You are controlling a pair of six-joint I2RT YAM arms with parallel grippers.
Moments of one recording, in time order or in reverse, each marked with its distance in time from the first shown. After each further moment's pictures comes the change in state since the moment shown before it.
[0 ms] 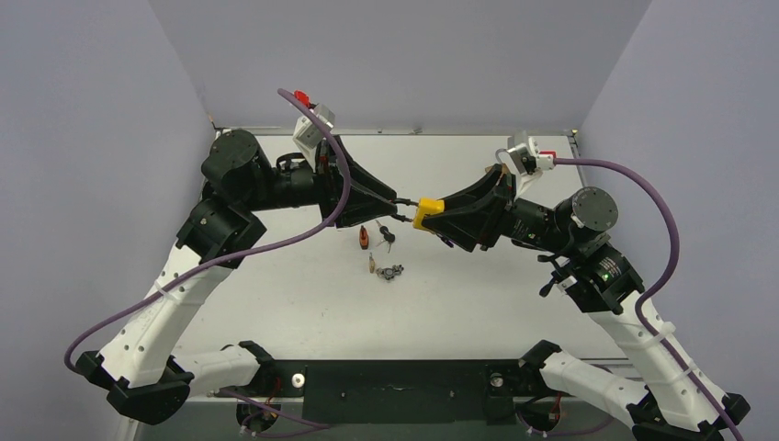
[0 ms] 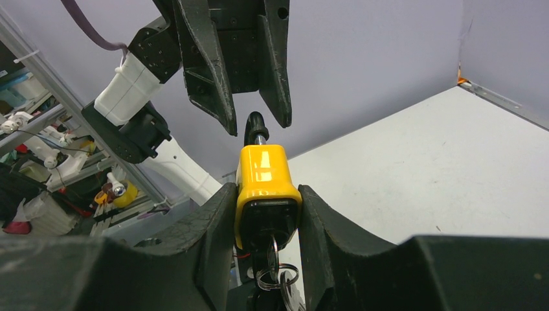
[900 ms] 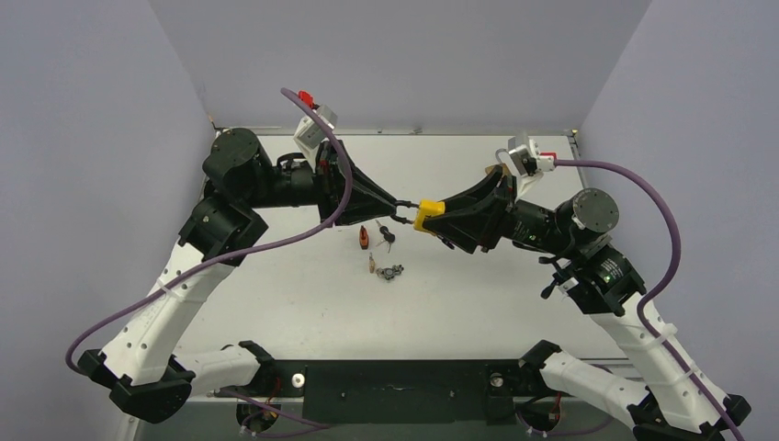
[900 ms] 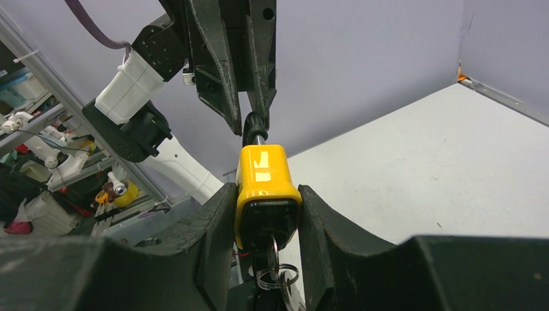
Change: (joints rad) left arm 0.013 0.006 -0.002 0.018 0.078 -0.021; right arm 0.000 -0.004 0.000 -0.016 0.007 -0.001
